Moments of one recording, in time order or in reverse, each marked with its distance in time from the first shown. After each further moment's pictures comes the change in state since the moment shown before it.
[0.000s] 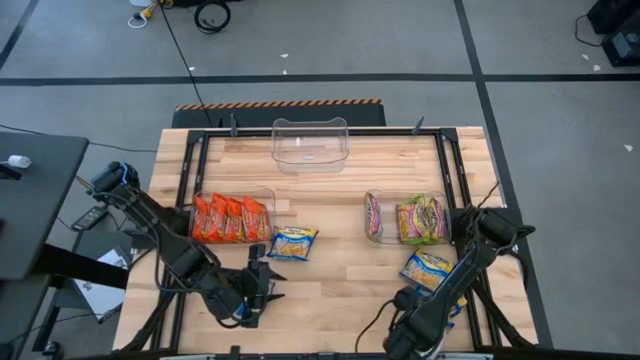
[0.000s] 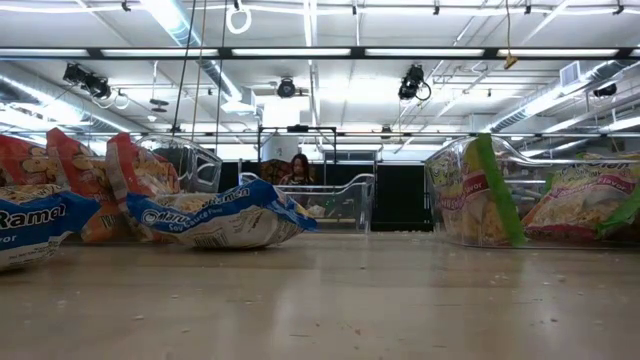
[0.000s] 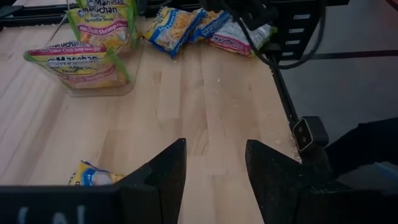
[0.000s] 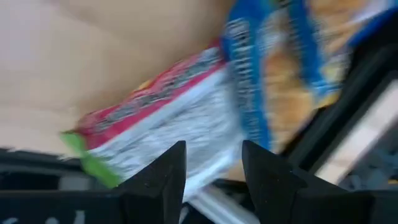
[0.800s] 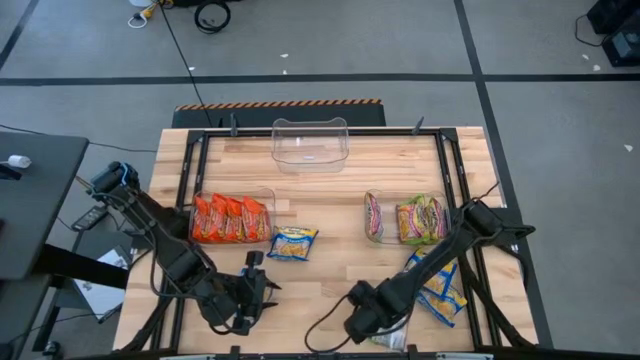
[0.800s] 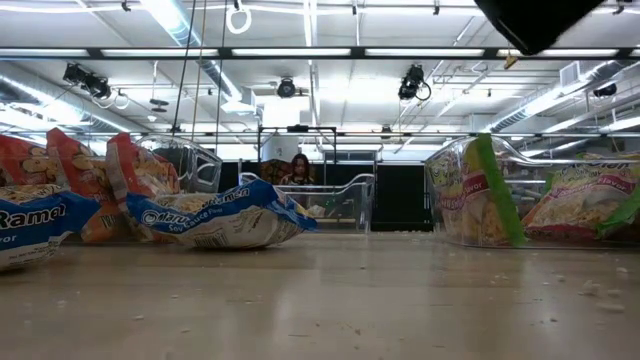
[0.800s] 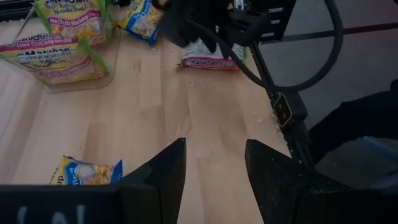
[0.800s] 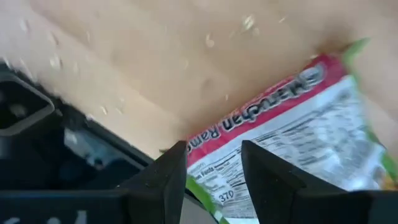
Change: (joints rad) left arm -0.040 0.000 0.000 -0.033 0.050 0.024; right arm -0.187 0.012 -0.028 0.464 0.161 -0.335
